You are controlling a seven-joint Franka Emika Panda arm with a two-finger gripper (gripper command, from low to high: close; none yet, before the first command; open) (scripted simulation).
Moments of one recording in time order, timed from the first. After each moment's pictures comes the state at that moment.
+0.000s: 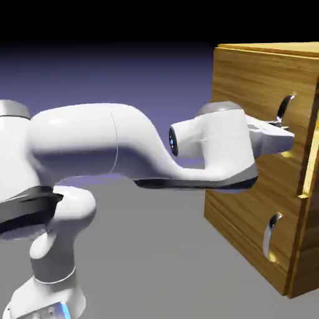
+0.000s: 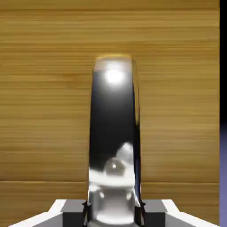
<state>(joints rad) 0.97 -0.88 -1.14 -2.24 -2.88 2.87 2.90</state>
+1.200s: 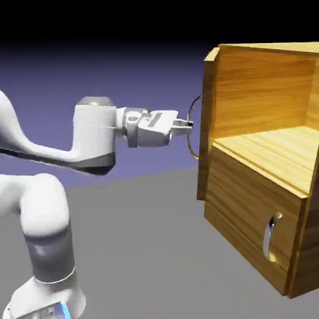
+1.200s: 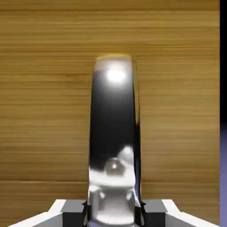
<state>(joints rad) -0.05 -1.20 -0.03 -2.93 -1.84 2.57 2.65</state>
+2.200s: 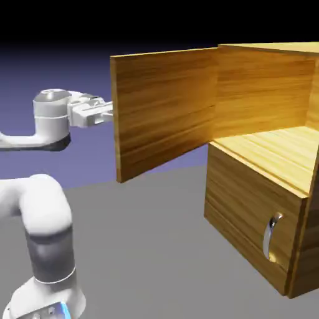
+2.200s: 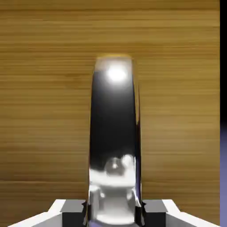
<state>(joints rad) -0.02 -1.19 0.95 -2.63 -0.71 1.60 2.42</state>
